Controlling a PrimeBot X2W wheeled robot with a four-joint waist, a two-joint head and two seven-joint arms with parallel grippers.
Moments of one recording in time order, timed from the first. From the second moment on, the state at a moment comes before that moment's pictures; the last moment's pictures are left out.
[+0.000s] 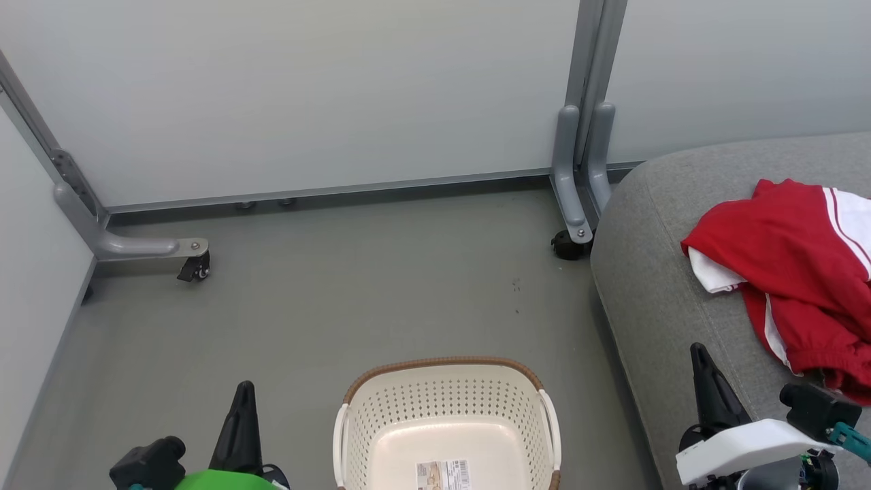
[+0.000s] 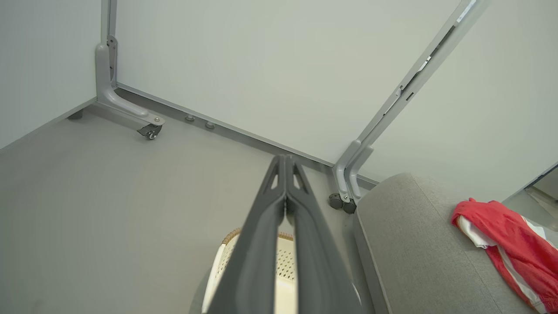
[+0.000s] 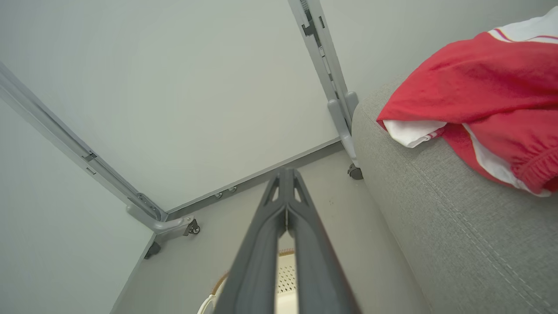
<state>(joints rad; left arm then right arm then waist) 0.10 0.06 -0.12 0.17 -0.58 -0.04 -0.18 0.07 -0.08 0.02 0.17 0.53 0.13 -0.17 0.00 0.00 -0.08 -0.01</state>
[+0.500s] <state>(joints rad) 0.06 0.07 -0.09 0.19 -0.81 -0.05 -0.13 0.03 -0.08 -0.01 0.19 0.76 0.13 -0.11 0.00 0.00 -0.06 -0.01</state>
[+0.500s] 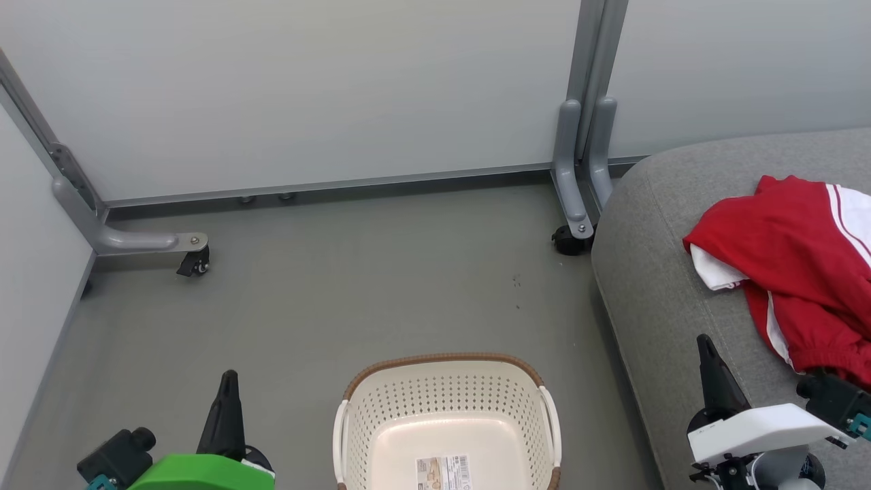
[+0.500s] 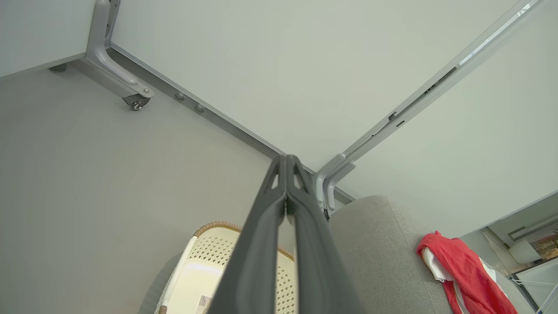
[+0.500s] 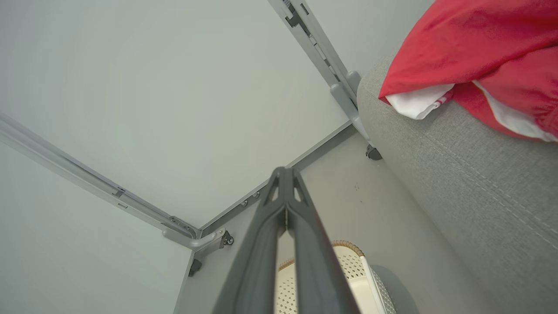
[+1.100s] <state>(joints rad) 0.02 0.07 -0.04 0.20 -1.03 -0.08 -0.08 -0.01 -0.07 -0.03 0.20 0.99 0.13 -0.05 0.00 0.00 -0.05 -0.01</state>
